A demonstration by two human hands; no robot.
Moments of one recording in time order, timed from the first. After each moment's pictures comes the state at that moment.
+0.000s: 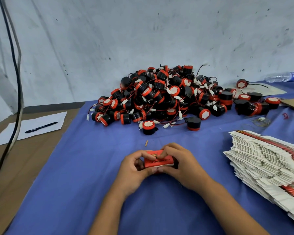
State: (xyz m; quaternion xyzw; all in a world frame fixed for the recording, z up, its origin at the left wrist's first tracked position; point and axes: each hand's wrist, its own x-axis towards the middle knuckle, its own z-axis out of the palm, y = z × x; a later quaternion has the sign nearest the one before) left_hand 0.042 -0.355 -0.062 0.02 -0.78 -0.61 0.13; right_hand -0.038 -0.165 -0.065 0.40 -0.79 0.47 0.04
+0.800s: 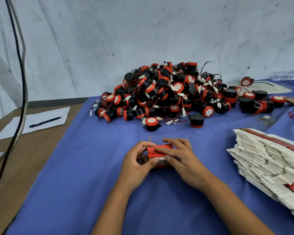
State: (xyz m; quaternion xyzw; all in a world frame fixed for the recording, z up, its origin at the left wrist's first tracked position) left_hand 0.042 -0.355 -0.062 0.00 -0.80 -0.57 0.20; right_hand -0.031 -0.167 -0.062 0.38 -0.82 0.42 0.01
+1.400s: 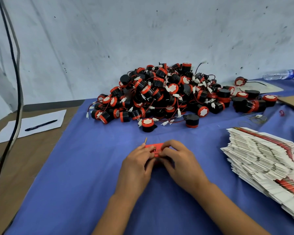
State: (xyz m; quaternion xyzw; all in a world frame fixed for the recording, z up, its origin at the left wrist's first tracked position) left_hand 0.048 -0.341 -0.065 -0.04 -0.92 -0.25 0.29; right_hand -0.016 -0.170 -0.057 0.39 -0.83 0.35 0.20
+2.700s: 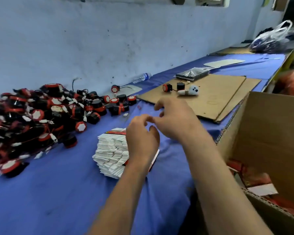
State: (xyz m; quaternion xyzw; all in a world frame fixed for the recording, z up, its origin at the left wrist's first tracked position) left_hand 0.023 0.034 0.047 -0.17 -0.82 -0.52 0.15; right_hand 0.067 0.133 0.117 -0.14 -0.94 0.27 0.17
